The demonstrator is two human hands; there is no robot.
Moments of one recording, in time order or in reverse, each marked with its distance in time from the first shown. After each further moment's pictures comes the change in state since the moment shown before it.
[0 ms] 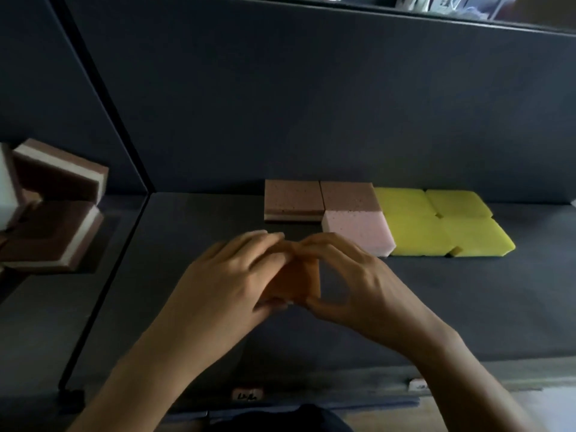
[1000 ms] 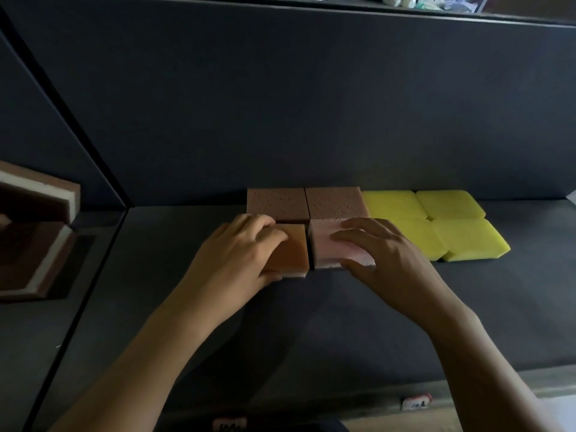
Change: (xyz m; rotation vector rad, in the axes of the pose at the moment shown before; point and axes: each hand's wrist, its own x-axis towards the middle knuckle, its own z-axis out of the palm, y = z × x) left_hand 0.064 -0.014 0.031 0.036 -0.087 -0.054; right_hand -0.002 0.084 -0.016 -0.249 0.136 0.224
